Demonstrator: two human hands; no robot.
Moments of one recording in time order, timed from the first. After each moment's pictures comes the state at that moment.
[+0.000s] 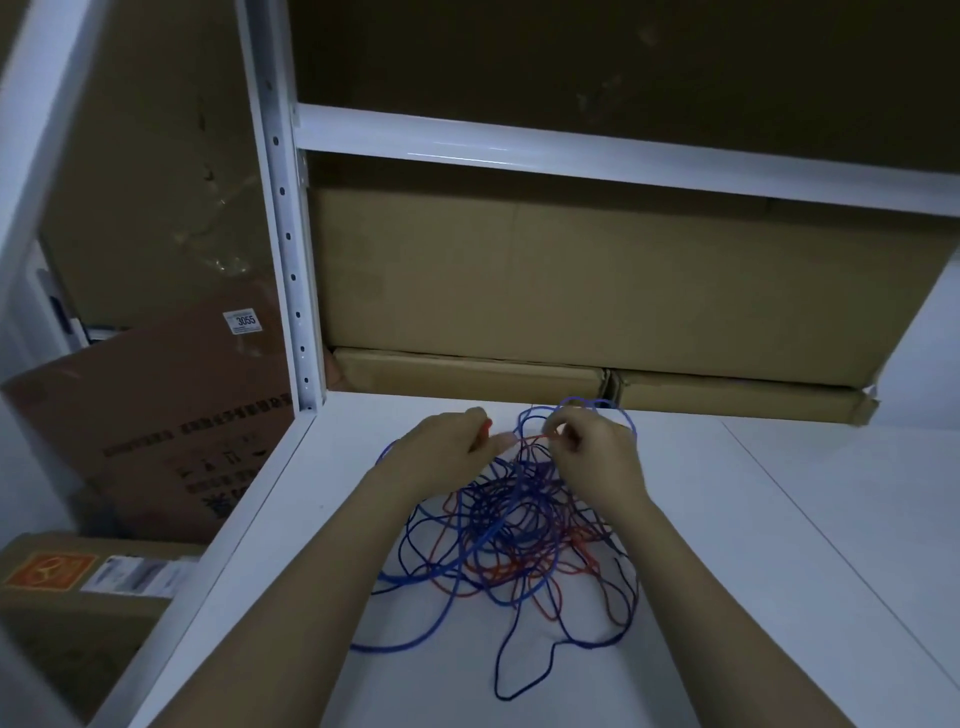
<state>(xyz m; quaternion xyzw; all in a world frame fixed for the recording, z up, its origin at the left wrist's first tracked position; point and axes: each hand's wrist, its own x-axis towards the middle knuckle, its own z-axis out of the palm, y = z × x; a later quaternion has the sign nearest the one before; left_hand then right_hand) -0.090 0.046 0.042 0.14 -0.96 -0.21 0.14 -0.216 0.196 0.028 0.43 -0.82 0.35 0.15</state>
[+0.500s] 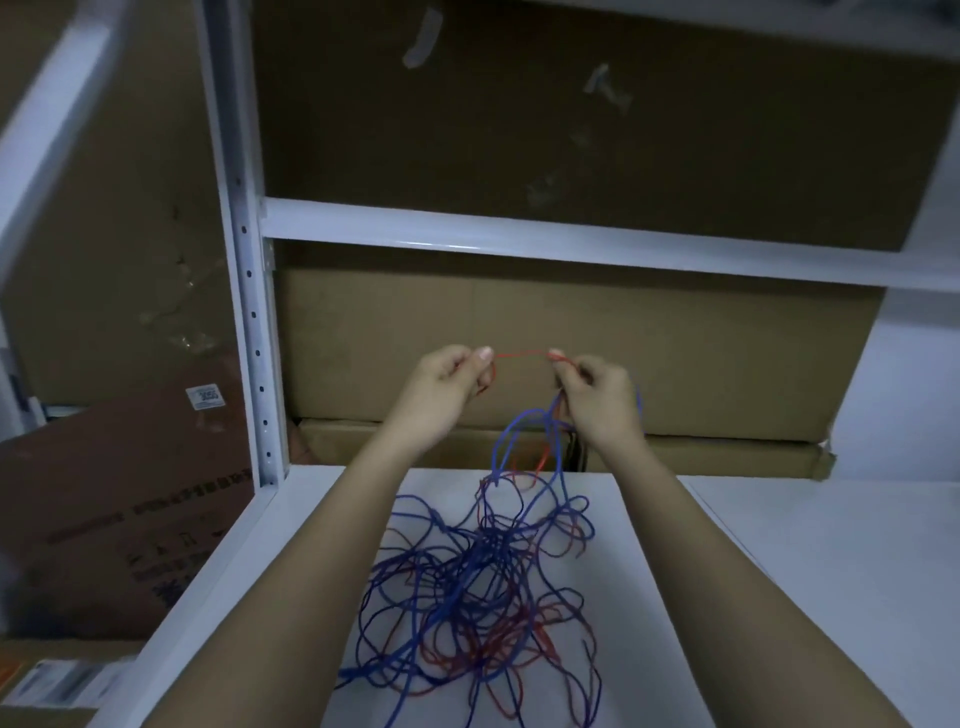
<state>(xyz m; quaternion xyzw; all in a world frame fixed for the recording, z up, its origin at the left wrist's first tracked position) -0.137 0.068 0.151 0.07 -0.76 -0.51 0.39 -0.280 0.181 0.137 0.33 -0.74 0.57 0.13</state>
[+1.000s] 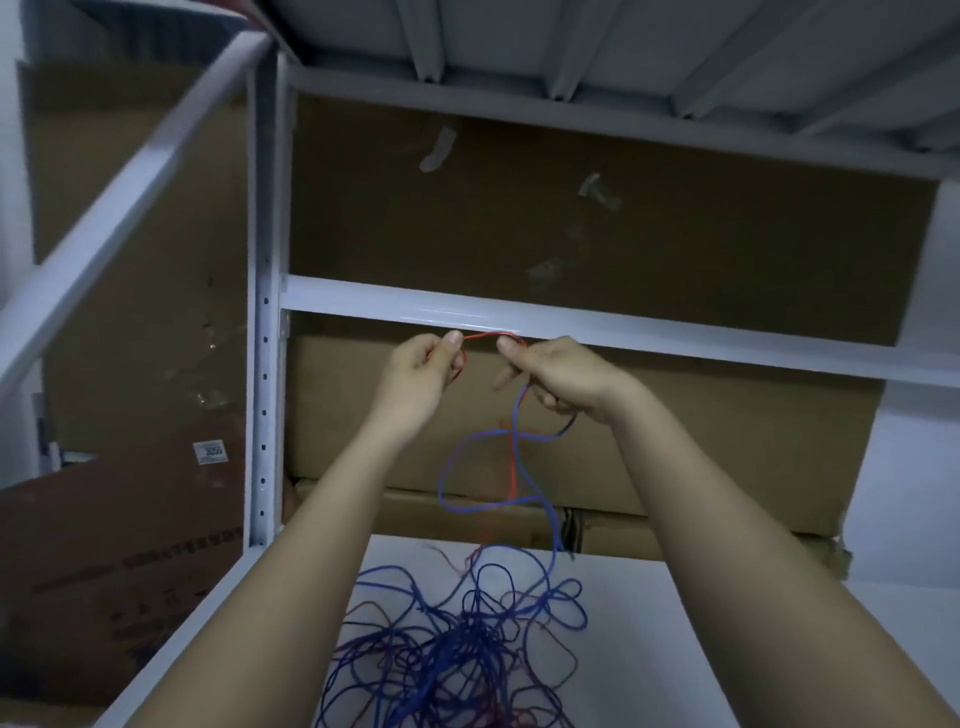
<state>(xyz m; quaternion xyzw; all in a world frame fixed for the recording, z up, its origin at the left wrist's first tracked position) -0.142 0.068 0.221 0.11 -0.71 -0.47 0.52 -0.260 0.185 0.263 0.47 -0.78 0.40 -0.06</state>
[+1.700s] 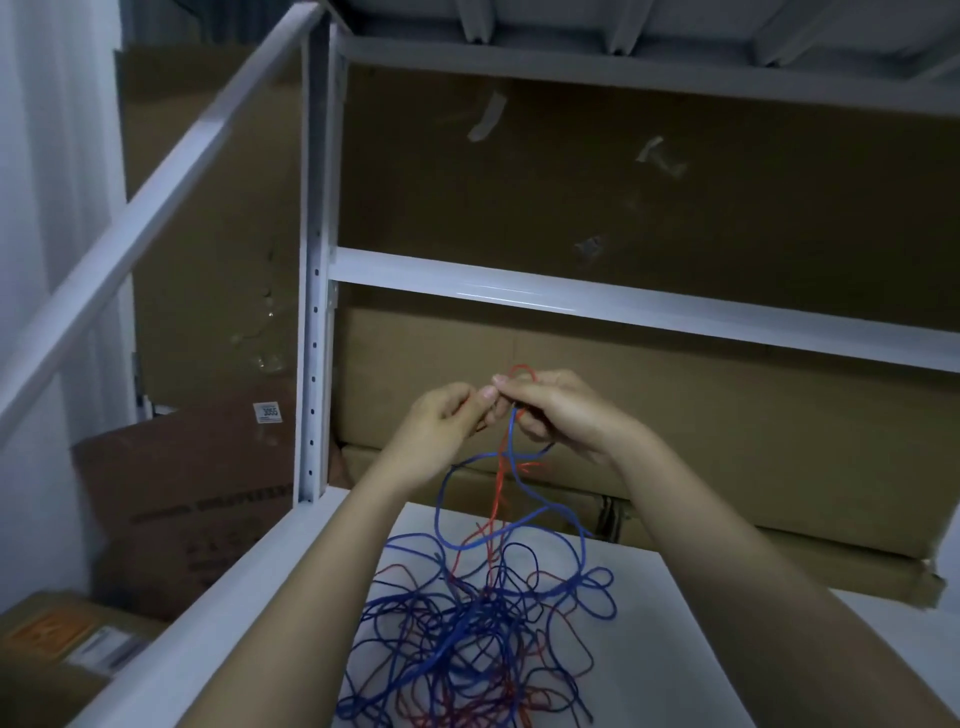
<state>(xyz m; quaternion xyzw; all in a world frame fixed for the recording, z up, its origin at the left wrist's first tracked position) -0.126 0.086 0.166 0.11 -0.77 -0.45 0.43 -0.257 0.172 0.206 0.56 -0.62 0.50 -0.23</state>
